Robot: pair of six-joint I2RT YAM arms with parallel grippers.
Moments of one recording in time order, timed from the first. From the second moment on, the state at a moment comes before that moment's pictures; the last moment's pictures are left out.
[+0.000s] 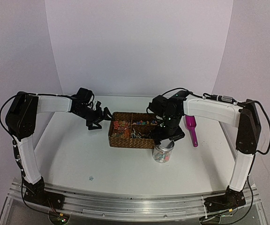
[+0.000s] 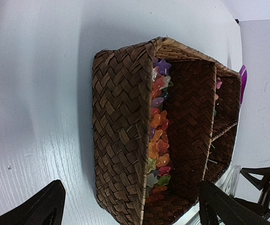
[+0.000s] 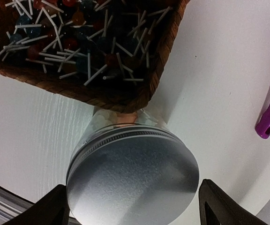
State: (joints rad) left arm -0.41 1.92 1.33 -0.36 0.51 -0.64; right arm 0.82 1.91 1.61 -1.15 0.09 0.49
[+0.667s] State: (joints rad) left arm -0.41 1.92 1.33 -0.36 0.53 -0.64; right arm 0.83 1.91 1.65 -1.15 0.07 0.49
